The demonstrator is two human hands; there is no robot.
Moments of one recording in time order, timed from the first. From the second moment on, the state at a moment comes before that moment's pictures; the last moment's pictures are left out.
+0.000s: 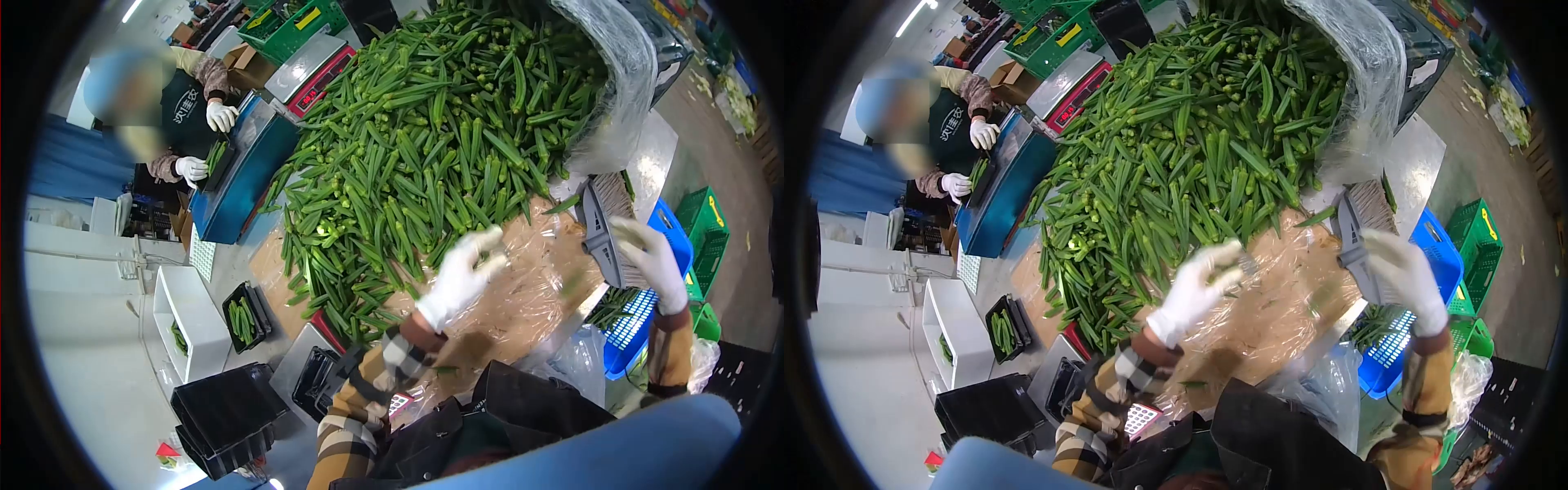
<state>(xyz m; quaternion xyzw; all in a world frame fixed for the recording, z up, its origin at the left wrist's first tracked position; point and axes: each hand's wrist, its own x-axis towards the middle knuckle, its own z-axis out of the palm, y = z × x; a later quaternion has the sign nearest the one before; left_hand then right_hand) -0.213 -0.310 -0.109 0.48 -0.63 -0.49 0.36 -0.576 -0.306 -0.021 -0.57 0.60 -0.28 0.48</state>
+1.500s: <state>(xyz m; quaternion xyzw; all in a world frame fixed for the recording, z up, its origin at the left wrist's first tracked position) -0.191 -0.028 -0.185 0.79 -0.58 -0.16 0.11 -0.434 -0.289 -0.159 -0.85 0.50 -0.07 0.10</state>
